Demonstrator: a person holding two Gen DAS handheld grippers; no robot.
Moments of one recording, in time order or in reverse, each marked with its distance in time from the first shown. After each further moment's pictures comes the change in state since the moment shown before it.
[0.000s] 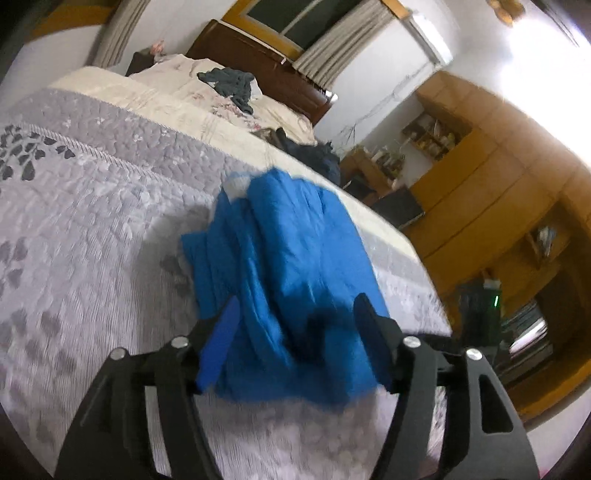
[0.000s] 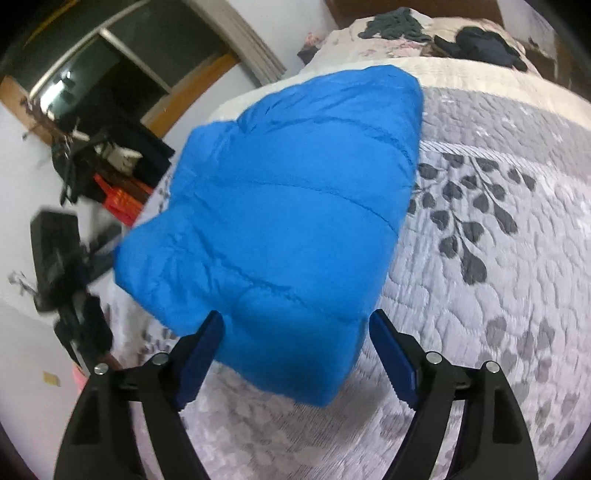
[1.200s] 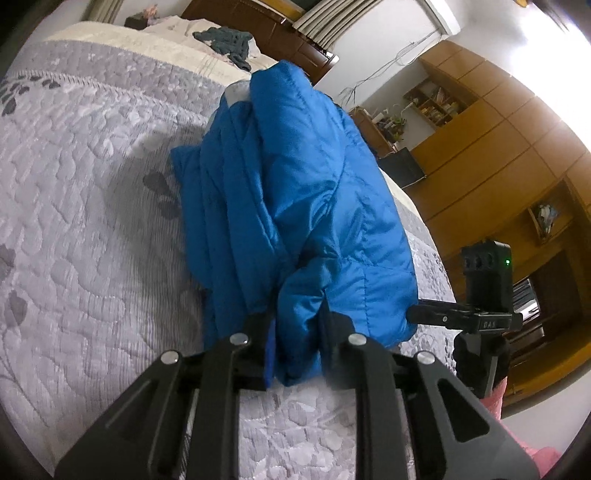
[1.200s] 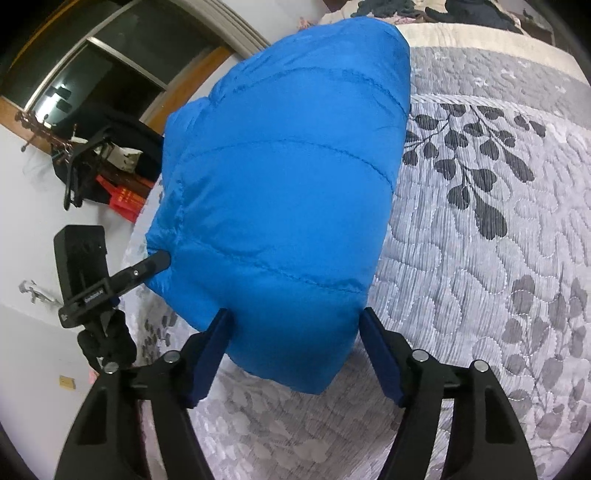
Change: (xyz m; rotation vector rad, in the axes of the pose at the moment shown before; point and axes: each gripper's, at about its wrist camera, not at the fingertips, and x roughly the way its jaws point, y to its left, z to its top) left arm 0.048 0.028 -0.037 -0.033 0.151 -0.033; right arm 0.026 -0.018 -0.017 0.039 0.061 0.031
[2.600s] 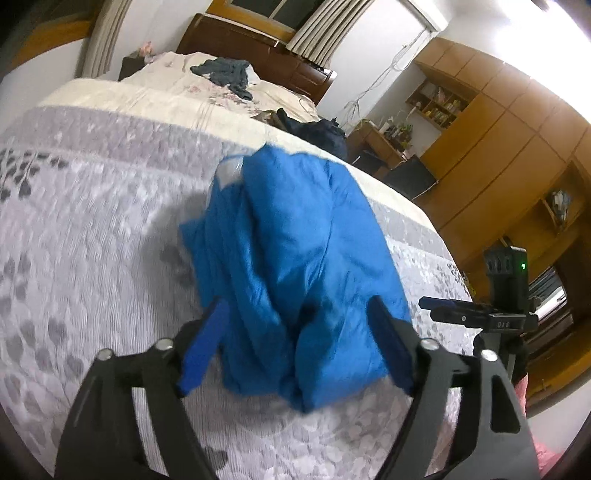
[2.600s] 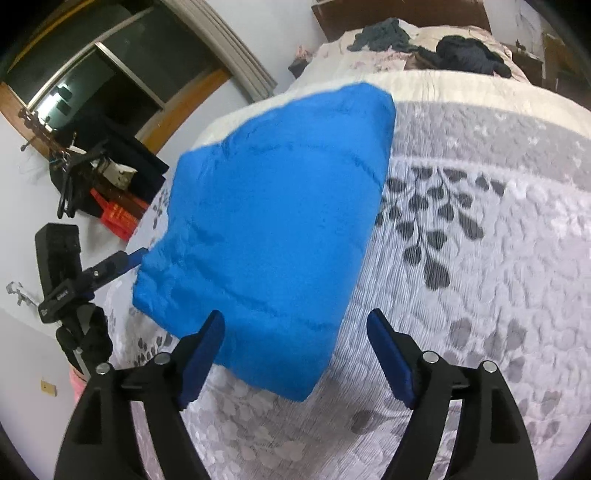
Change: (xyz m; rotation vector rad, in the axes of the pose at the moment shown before) left arm -0.038 -0.040 0.041 0.107 -0.075 0.112; right arm -0.048 0.003 0.020 -0.041 -0.118 -0.064
